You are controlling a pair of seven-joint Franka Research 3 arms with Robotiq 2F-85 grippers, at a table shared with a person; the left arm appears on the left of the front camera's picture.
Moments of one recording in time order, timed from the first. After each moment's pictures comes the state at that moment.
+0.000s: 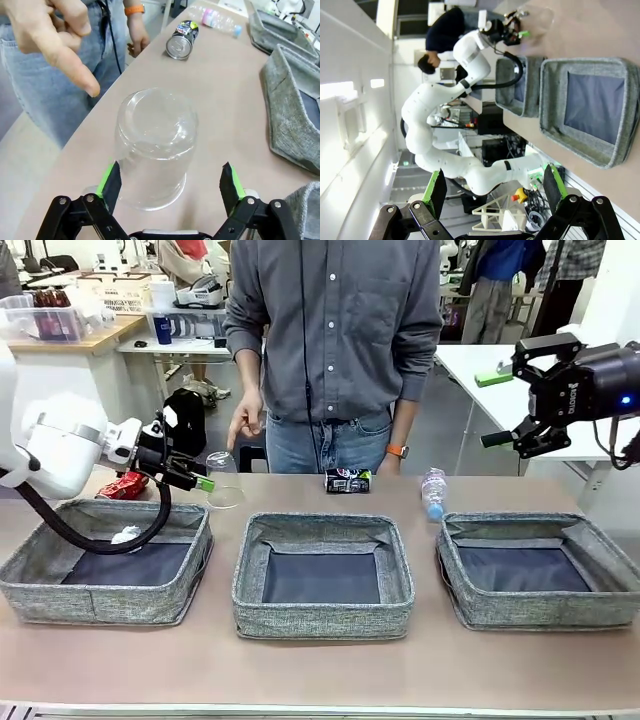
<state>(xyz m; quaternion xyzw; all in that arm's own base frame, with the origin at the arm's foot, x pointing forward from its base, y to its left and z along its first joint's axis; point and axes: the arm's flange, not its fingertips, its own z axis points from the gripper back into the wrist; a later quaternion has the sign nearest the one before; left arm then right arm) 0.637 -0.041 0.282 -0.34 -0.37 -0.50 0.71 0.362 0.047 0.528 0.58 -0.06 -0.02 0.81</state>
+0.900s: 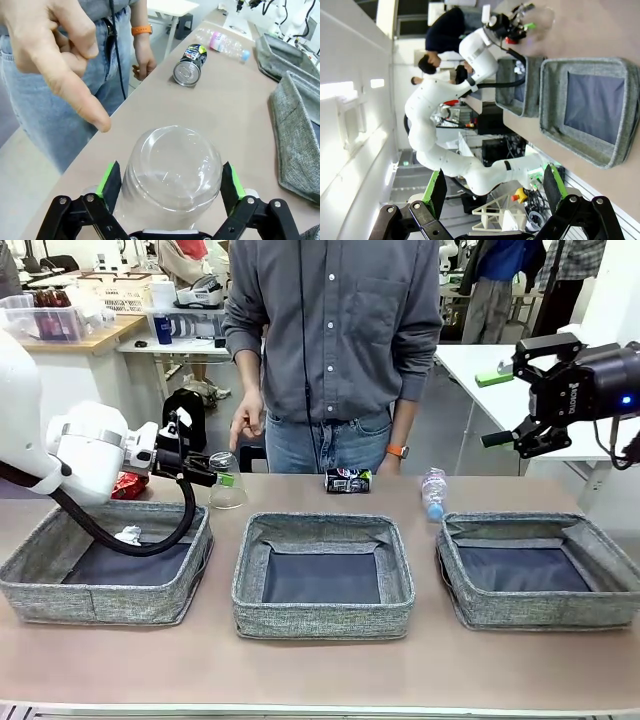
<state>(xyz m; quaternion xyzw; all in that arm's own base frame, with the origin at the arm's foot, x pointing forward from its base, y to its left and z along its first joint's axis) 0.650 -0.070 0.267 -0.37 -0.41 -0.46 0.70 0.362 0.047 0.528 0.58 -0.06 -0.02 0.81</state>
